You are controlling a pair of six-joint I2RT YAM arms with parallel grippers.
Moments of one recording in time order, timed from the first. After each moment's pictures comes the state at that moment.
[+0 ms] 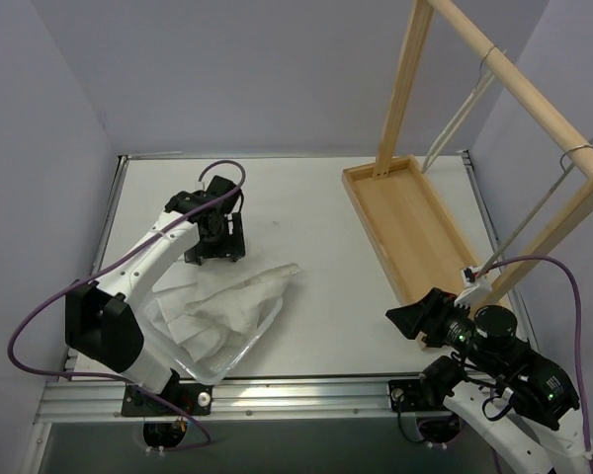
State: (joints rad) left arm -0.48 1.57 1.41 -1.09 -0.28 -0.58; right arm 0.60 0.25 0.79 -0.97 0.00 0.81
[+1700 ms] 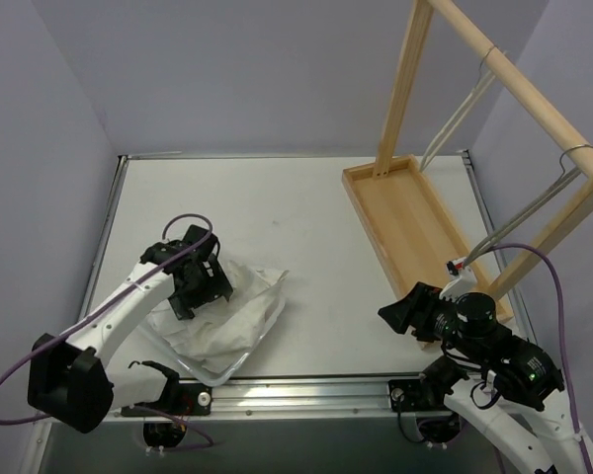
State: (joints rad) left arm -0.43 1.24 0.92 -1.03 -0.14 -0.93; right arm 0.60 0.34 0.76 -0.95 0.00 0.79
